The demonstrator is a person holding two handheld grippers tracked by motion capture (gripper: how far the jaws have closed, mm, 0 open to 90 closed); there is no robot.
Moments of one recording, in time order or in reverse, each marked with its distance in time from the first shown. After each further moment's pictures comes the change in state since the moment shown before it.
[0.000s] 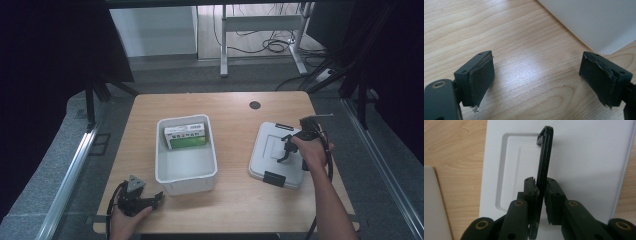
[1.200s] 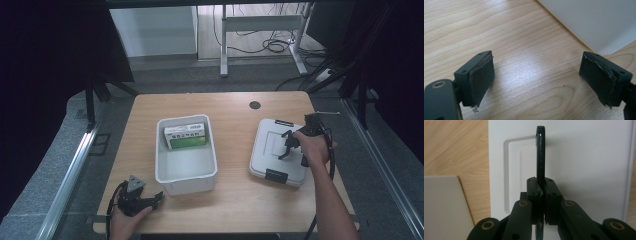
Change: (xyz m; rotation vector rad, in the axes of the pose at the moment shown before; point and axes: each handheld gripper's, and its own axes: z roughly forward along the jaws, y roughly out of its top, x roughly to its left) left arm 0.000 0.000 0.000 0.000 0.000 0.000; right arm 0.006 0.002 -0.021 -0.019 0.062 0.106
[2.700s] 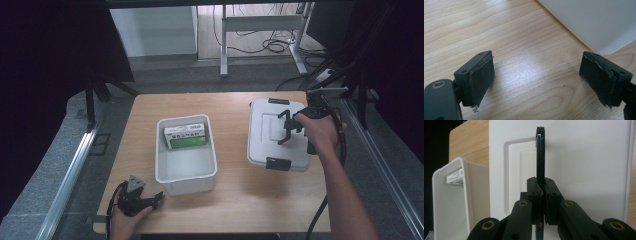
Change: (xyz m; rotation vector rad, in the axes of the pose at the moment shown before) left arm 0.000 0.000 0.000 -0.001 0.001 0.000; right arm 0.065 -0.007 -0.083 -0.069 0.060 -0.175
